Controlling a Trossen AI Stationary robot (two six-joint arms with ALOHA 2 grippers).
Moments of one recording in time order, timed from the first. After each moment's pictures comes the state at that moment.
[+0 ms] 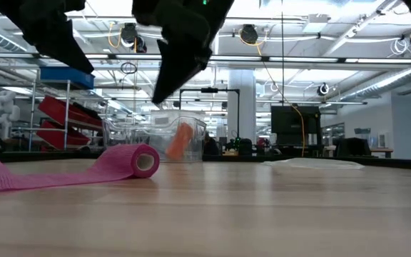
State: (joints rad) left arm -0.43 0.90 0.70 -0.80 -0.73 -0.70; right arm 0.17 2.17 1.90 -0.78 0.19 0.05
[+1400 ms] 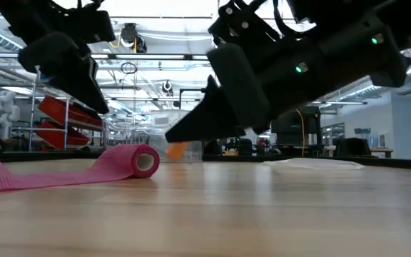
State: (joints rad) left arm -0.38 1.27 0.70 -0.52 -0.53 -0.48; right arm 0.43 2.09 1.02 0.57 0.62 0.26
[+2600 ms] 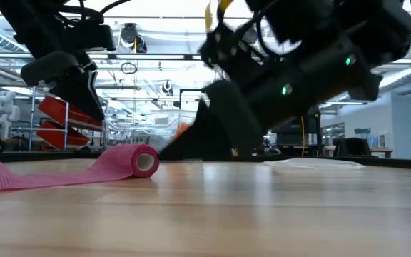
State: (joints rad) left arm -0.33 1.27 0.70 -0.60 -0.53 -0.43; right arm 0.37 2.12 1.02 0.58 0.49 0.18
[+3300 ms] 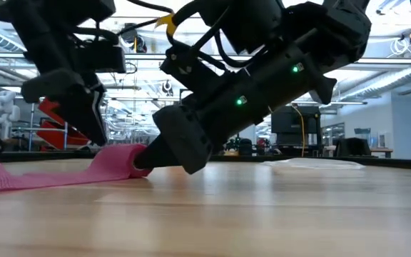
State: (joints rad) left arm -0.29 1.41 0.70 -0.47 -0.36 -0.42; right arm 0.31 2.20 1.18 0.46 0.54 0.08
